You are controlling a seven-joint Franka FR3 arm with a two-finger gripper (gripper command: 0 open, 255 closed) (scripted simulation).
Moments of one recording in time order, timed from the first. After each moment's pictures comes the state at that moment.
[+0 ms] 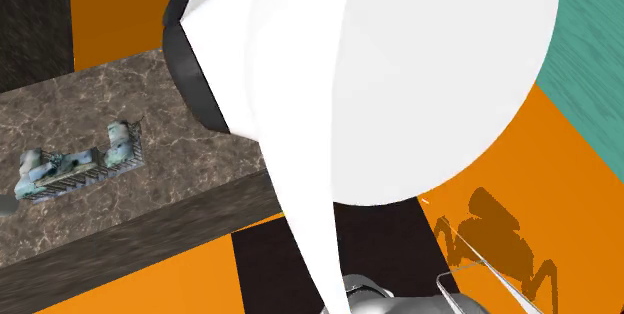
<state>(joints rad) 0.02 -0.11 0.03 -2.34 -0.01 2.32 0.15</state>
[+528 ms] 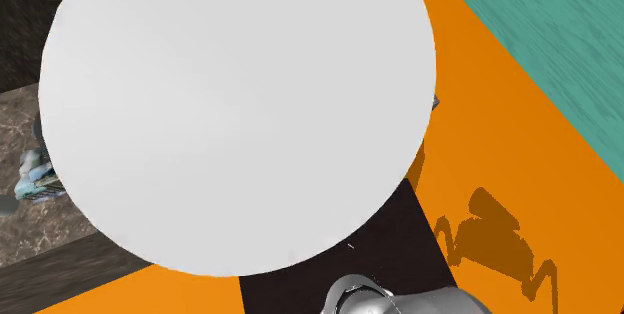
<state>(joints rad) 0.11 -0.11 0.15 -2.34 -0.02 2.31 0.36</state>
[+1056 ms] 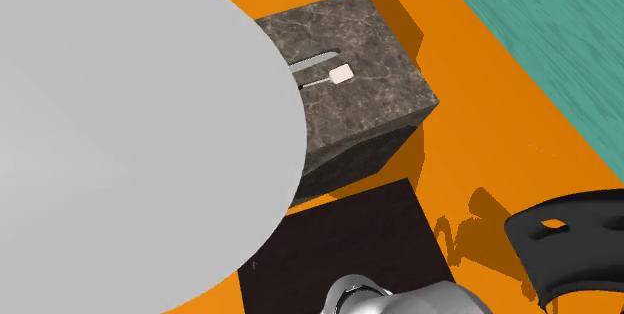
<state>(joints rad) 0.20 -0.06 0.26 -2.28 -0.05 2.30 0.58</state>
